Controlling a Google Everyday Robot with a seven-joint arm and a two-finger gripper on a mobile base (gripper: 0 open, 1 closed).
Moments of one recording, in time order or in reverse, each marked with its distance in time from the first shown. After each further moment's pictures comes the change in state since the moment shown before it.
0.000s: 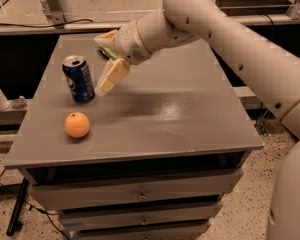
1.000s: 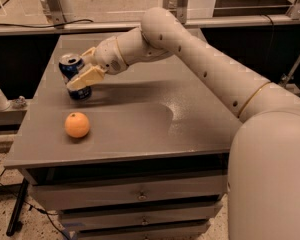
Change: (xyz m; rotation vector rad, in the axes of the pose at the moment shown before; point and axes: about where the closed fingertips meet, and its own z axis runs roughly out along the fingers) arm -0.001 -0.013 0.079 -0.094 -0.158 0.117
